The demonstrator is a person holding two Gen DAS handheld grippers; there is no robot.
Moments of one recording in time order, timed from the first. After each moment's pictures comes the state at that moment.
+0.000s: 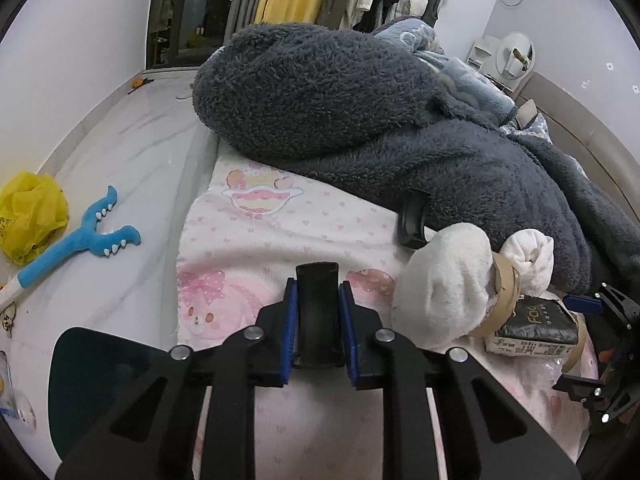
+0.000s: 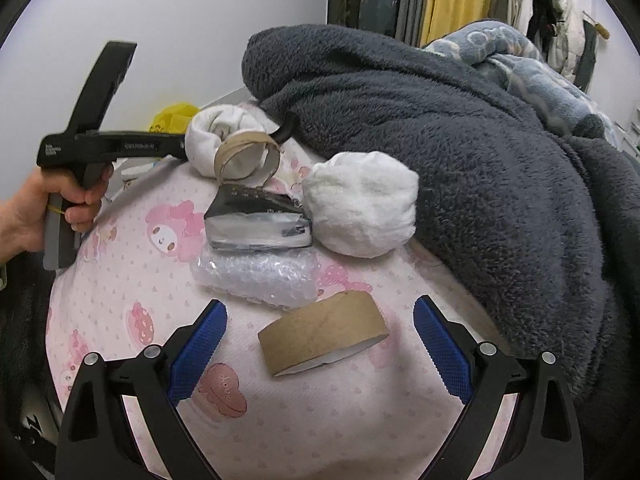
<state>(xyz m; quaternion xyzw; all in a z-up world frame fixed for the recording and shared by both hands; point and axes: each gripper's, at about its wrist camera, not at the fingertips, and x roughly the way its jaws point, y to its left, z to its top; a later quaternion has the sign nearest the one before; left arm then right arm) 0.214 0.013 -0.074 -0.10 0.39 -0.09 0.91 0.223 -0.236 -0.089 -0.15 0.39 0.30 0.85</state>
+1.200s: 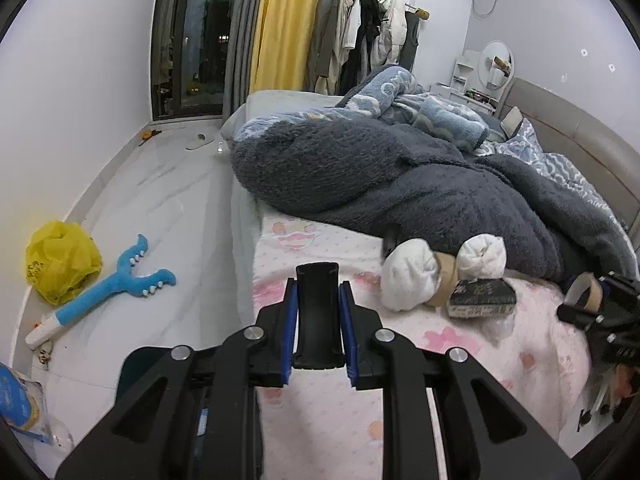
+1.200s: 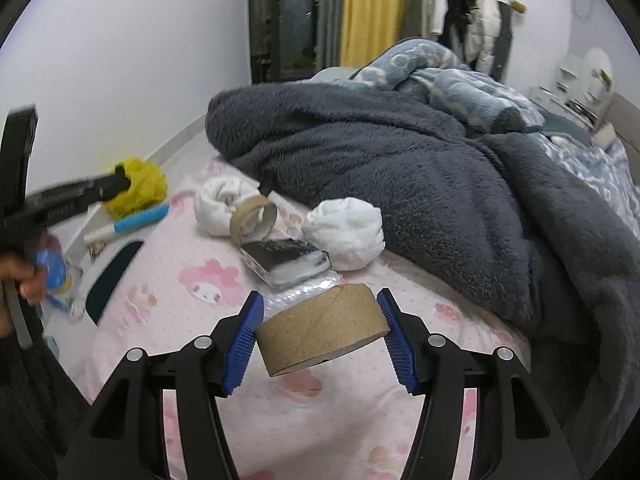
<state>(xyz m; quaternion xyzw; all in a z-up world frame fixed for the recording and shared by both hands) 0.142 0.036 -0.007 -0.04 0.33 -0.08 0.94 0.163 -0.218 -0.023 -0.06 0.36 0.17 0.91</state>
